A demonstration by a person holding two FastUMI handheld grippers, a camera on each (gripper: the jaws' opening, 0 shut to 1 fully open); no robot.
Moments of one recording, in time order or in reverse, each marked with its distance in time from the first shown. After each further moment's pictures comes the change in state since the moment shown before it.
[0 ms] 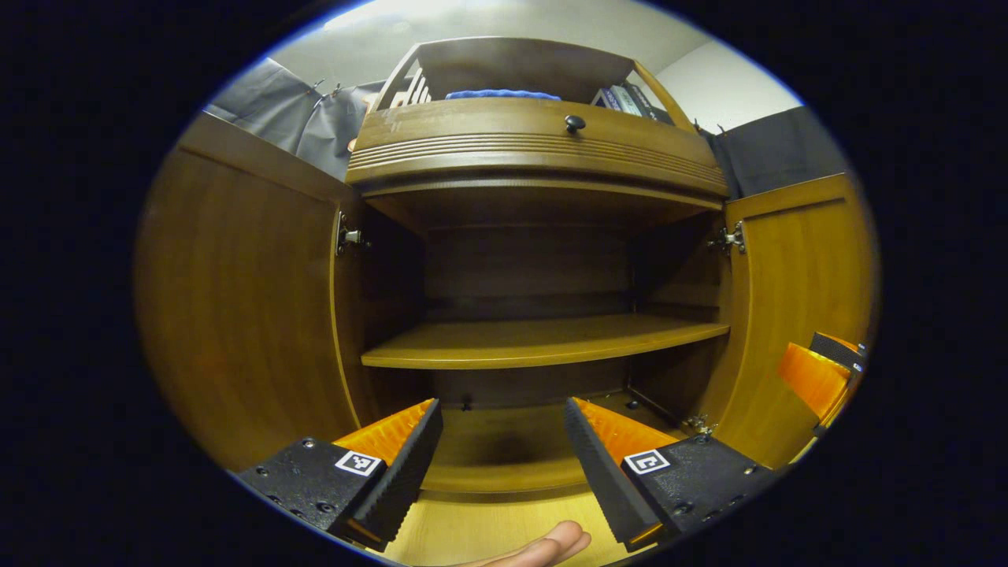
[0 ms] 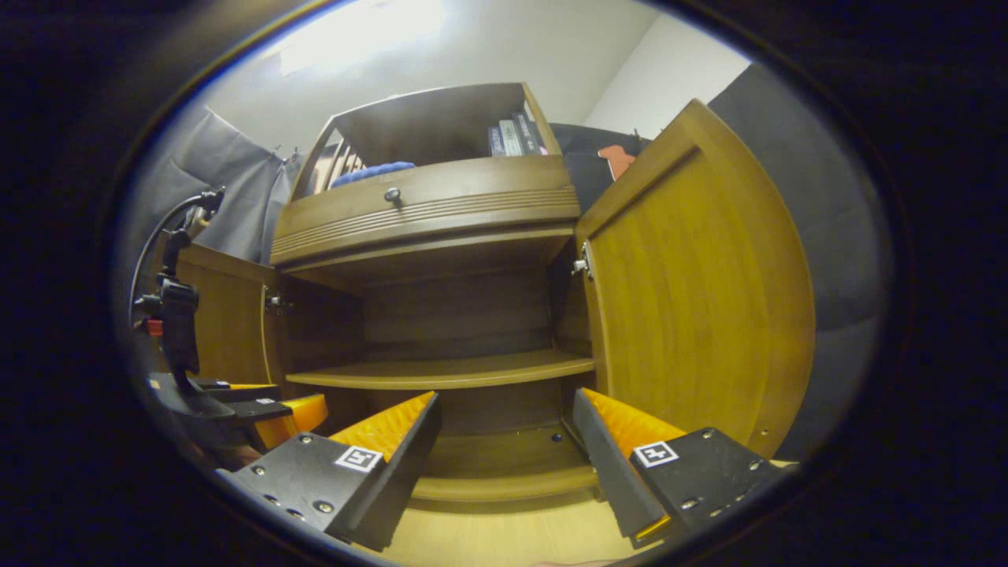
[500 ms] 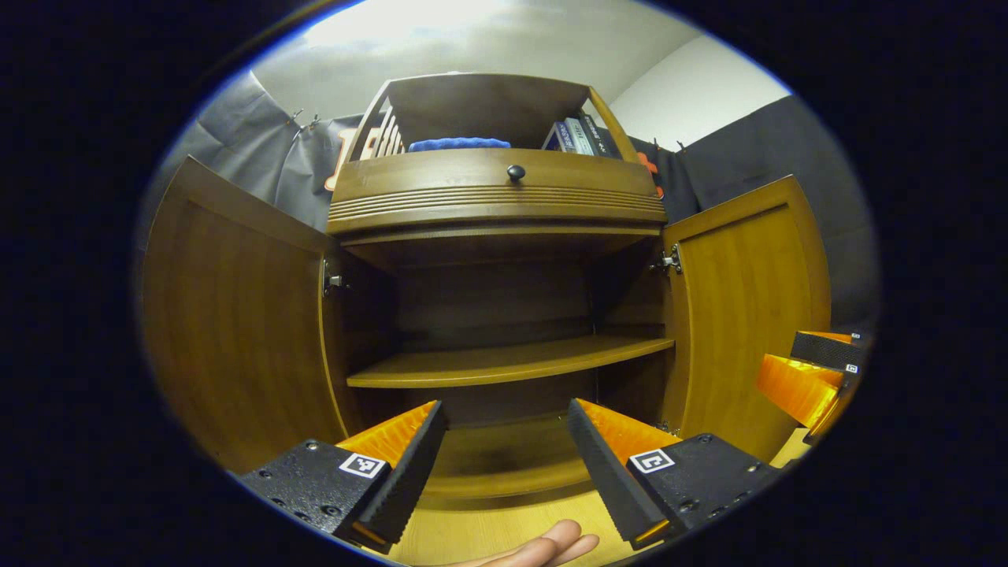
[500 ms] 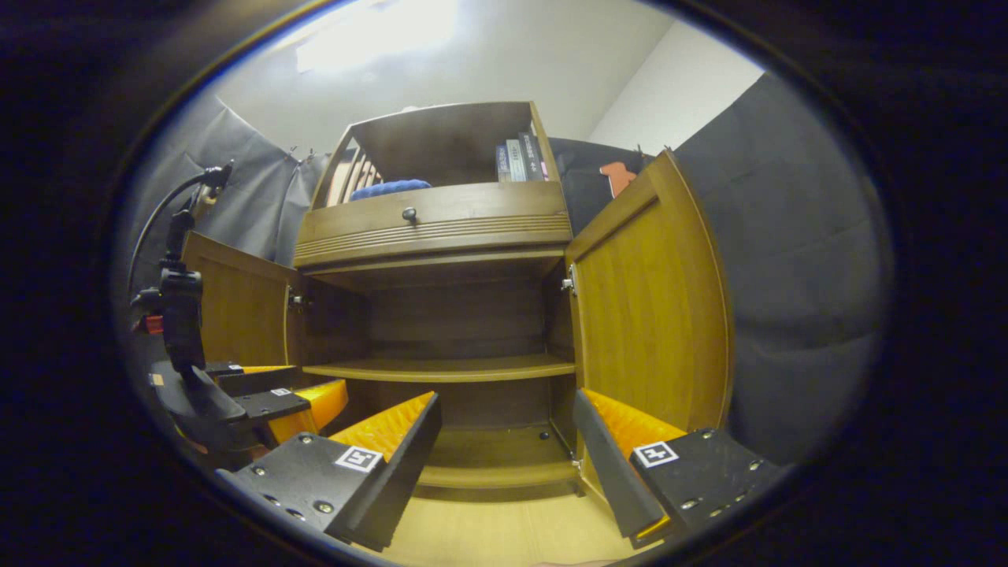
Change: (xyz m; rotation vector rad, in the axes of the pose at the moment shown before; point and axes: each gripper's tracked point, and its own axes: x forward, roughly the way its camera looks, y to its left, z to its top) left arm -0.046 -0.039 0.019 0.066 -0.111 -0.077; right arm -0.058 -0.010 0.014 -0.039 -0.018 0.021
